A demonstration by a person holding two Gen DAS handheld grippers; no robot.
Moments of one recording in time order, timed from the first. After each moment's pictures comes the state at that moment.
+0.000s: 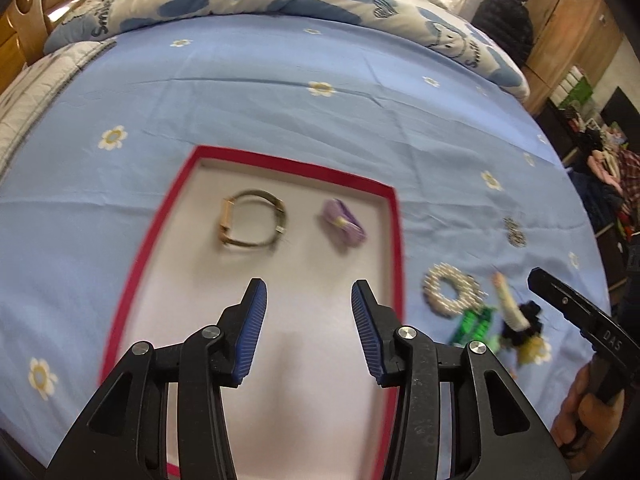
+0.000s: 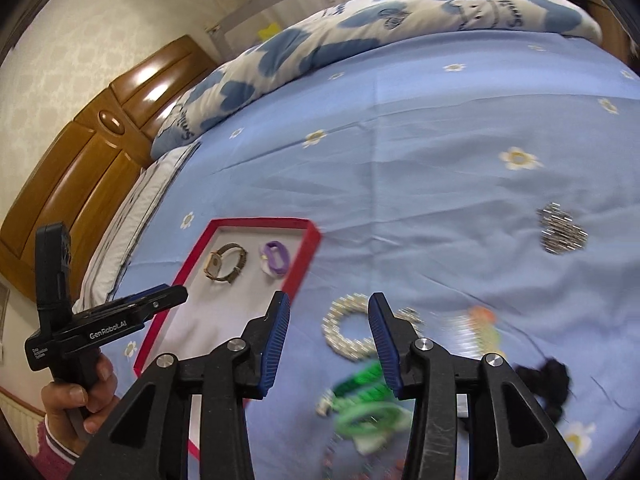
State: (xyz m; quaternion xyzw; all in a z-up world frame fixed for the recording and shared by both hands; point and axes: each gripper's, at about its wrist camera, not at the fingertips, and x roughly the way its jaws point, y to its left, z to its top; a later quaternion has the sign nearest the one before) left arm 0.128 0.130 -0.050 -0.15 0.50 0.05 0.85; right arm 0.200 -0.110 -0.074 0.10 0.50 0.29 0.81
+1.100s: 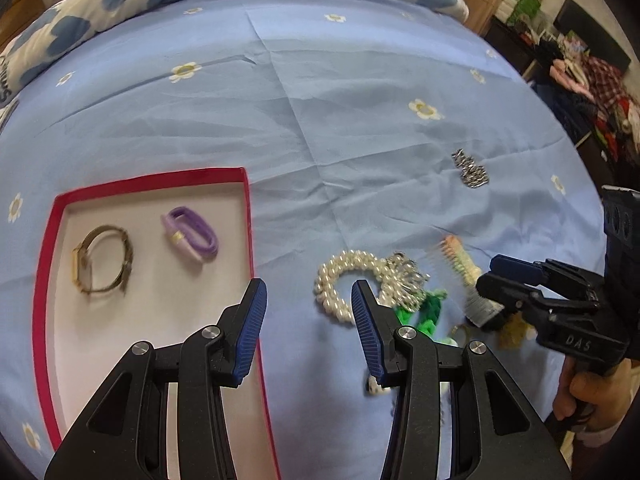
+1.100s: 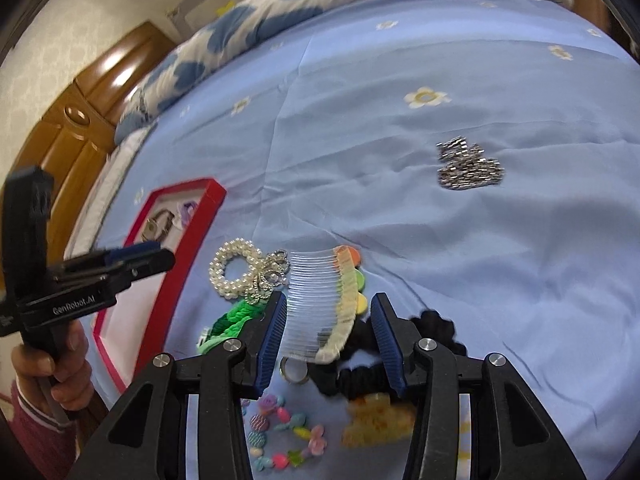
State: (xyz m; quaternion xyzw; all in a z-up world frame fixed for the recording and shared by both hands) left arm 0.200 0.024 -0.077 -0.05 0.56 -0.05 0.83; right arm 0.214 -0.178 -0.128 0.07 0.56 0.26 0.78
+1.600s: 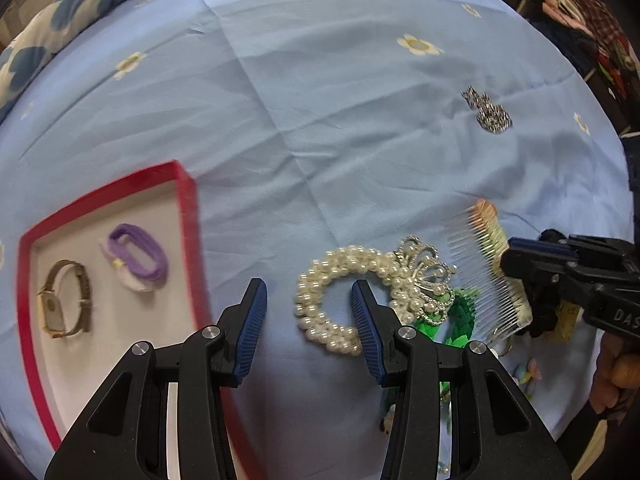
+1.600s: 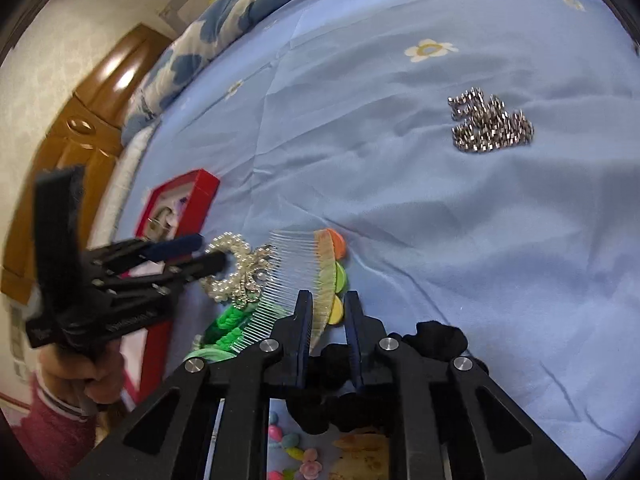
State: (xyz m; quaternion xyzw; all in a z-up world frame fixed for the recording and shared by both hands) left arm 0.226 -0.013 -0.124 0.04 0.60 -0.07 0.79; right arm 0.227 -0.190 -0.161 0.14 0.60 0.29 0.74
